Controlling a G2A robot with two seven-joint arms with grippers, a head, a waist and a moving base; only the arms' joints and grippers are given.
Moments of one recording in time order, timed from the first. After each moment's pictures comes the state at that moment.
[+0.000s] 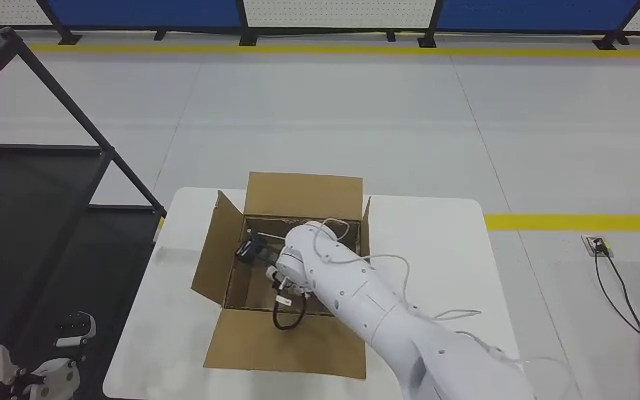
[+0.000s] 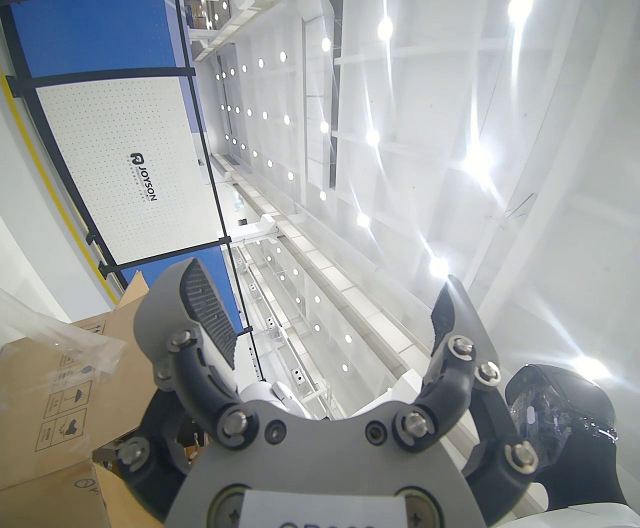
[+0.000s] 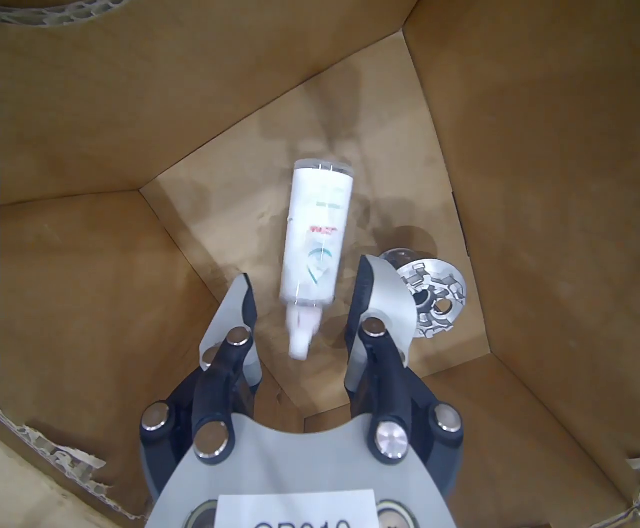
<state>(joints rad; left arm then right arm) 1.83 -1.33 -1.96 -1.92 -0.65 -0.75 -0.26 -0.07 -1.92 0.20 -0.34 -0.62 -0.30 0.86</state>
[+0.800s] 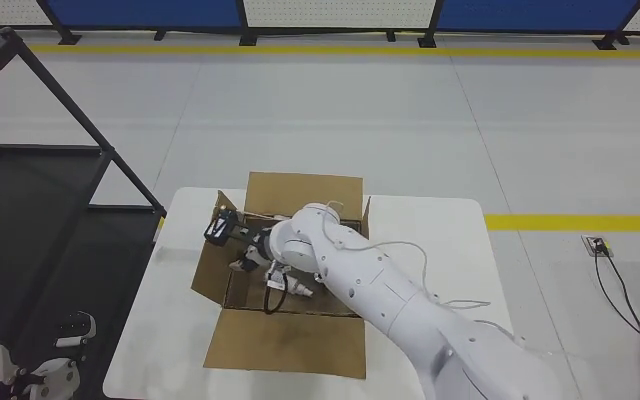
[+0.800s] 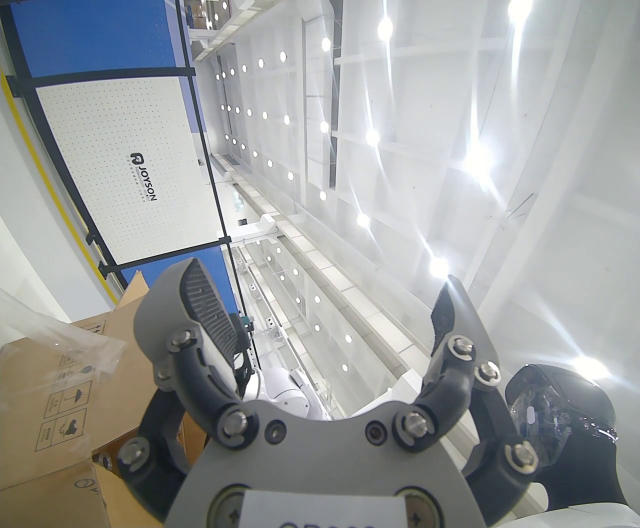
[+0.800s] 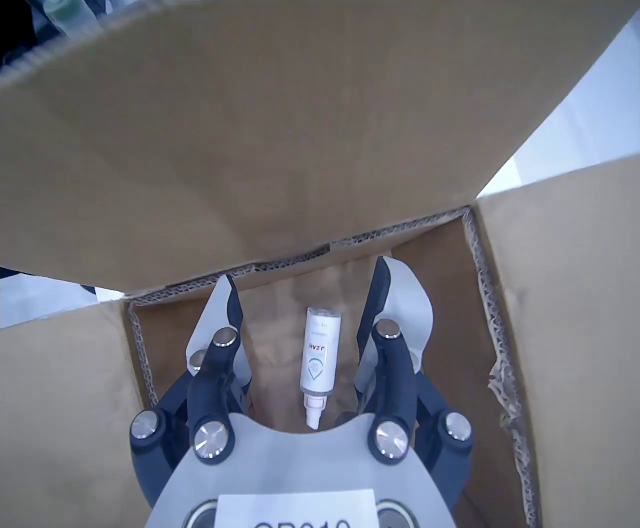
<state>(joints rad) 1.83 -1.33 -1.96 -1.92 -0.65 -0.75 -0.26 -0.07 -1.78 0.34 -0.62 -0.72 -0.45 0.56</state>
